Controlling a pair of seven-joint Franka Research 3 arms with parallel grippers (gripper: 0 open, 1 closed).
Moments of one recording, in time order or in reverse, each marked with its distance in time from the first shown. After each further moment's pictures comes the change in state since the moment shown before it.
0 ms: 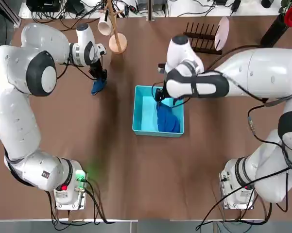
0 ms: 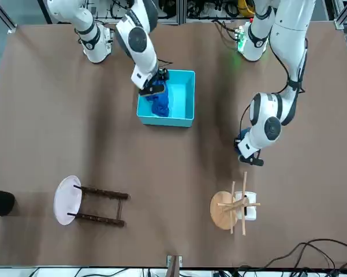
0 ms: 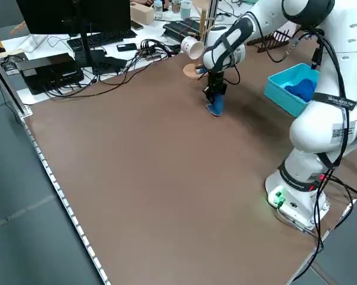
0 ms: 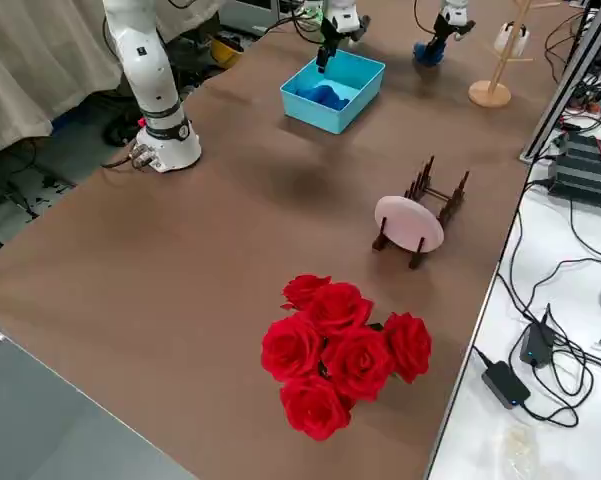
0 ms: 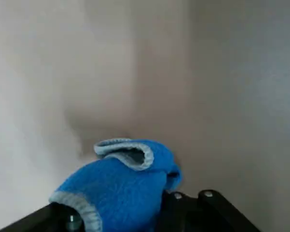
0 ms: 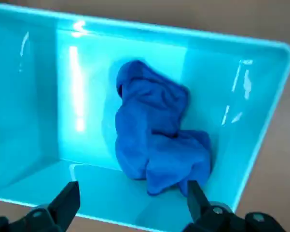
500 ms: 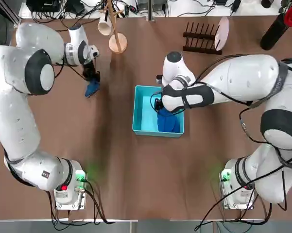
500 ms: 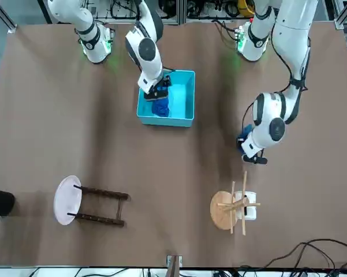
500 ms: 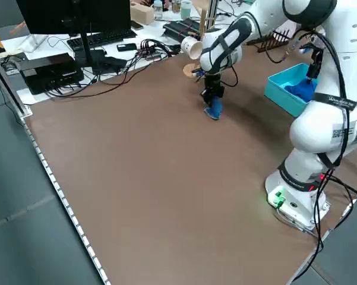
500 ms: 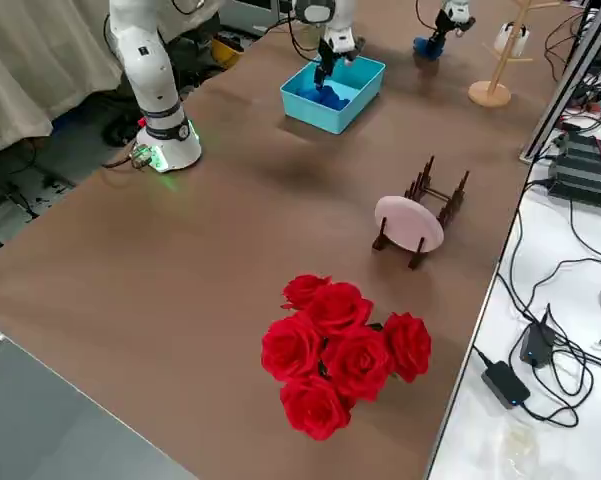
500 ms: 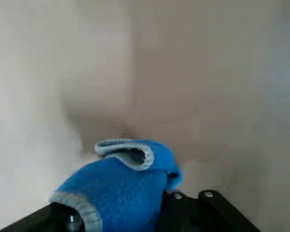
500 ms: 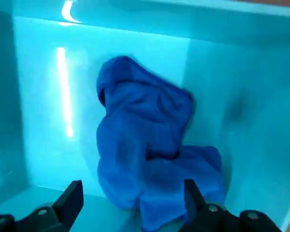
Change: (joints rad) left arm 0.009 -0.018 0.140 -0.037 -0.006 -0.104 0.125; right arm 0.021 0.131 -0.002 -0.011 0.000 0.129 0.008
